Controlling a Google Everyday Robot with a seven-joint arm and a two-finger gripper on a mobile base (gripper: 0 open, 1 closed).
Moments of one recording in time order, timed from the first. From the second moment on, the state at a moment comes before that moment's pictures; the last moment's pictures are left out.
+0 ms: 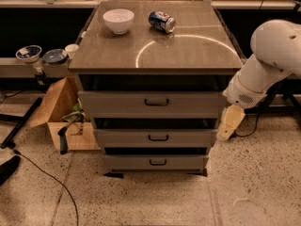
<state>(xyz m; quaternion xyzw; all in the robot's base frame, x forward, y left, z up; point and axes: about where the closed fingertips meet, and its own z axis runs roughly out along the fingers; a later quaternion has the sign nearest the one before) 0.539 -0.234 0.755 -0.56 0.82 0.07 0.10</state>
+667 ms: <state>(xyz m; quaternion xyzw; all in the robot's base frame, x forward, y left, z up) 0.546 -0.237 0.706 -0.57 0.81 0.07 0.11</state>
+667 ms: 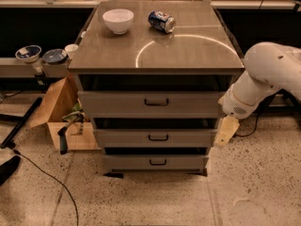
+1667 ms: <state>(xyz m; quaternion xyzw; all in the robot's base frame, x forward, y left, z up) 0.560 -0.237 0.625 -0.64 0.76 0.10 0.09</state>
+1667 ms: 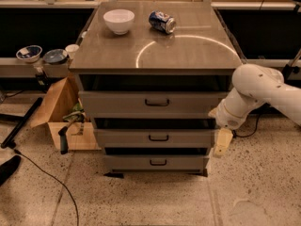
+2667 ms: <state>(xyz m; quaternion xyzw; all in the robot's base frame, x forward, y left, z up) 0.572 -0.247 0.572 -0.61 0.78 0.10 0.13</state>
